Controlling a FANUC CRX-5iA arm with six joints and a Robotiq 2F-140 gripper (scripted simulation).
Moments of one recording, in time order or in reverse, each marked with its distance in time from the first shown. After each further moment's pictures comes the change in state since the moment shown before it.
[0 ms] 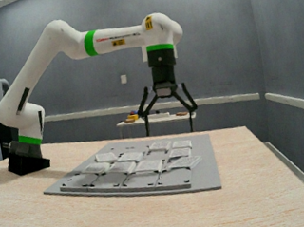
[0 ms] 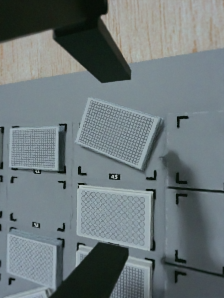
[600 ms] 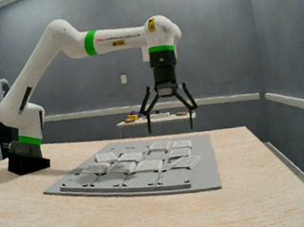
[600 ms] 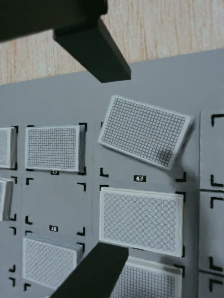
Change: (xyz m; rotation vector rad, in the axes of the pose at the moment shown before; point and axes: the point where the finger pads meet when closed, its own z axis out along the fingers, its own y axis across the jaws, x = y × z) arm -0.043 0.000 0.000 0.000 0.000 0.000
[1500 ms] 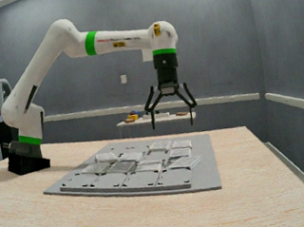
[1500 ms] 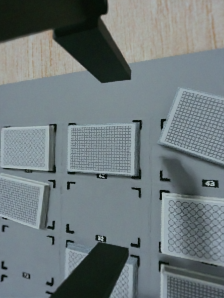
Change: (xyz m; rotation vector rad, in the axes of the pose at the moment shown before) arm -0.099 0.000 0.000 0.000 0.000 0.000
